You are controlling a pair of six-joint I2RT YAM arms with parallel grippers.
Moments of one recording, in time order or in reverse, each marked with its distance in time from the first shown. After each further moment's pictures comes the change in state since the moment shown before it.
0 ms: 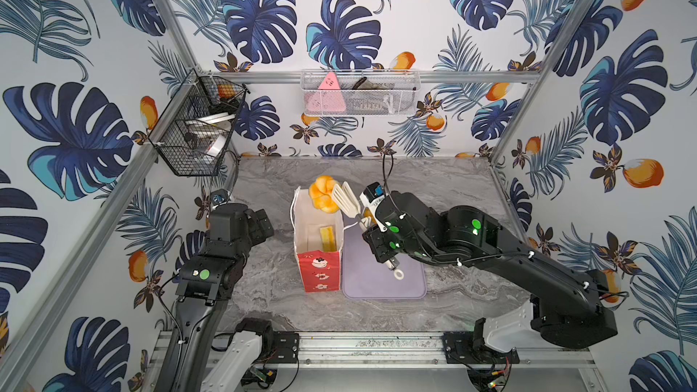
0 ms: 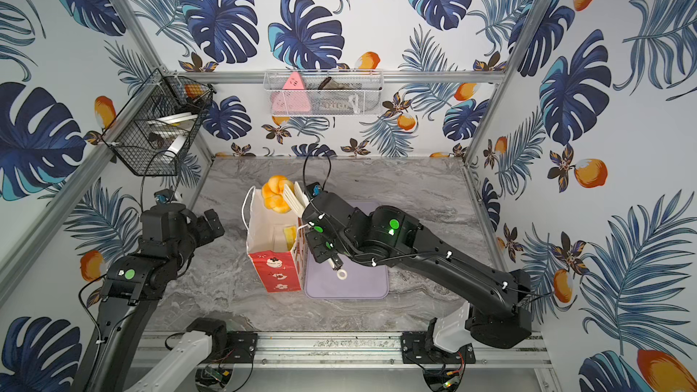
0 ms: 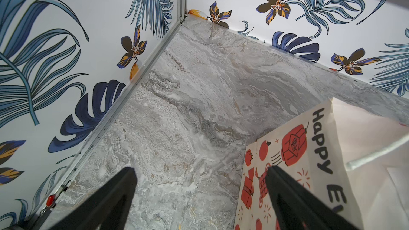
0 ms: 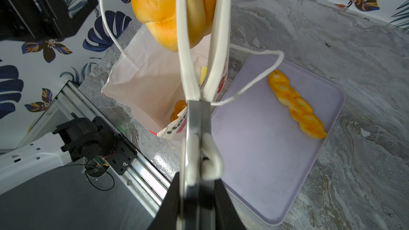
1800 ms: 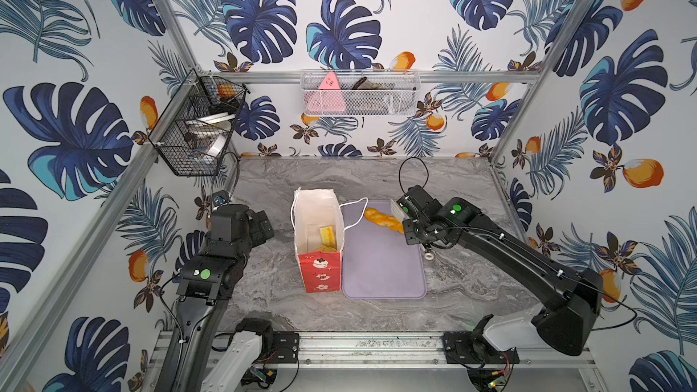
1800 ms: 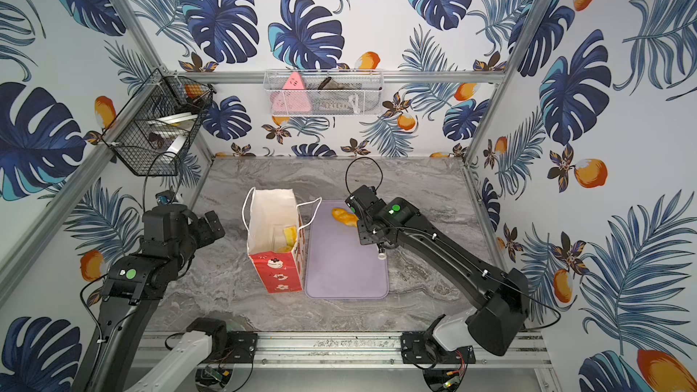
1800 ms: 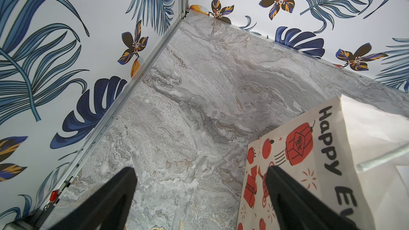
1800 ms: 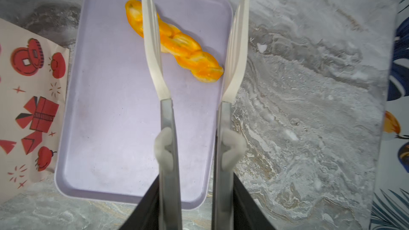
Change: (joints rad) left arm 0.000 -0.001 -0.013 -0.012 -0.002 -0.001; right arm -0.489 -0.017 -0.465 0.077 0.021 -0.026
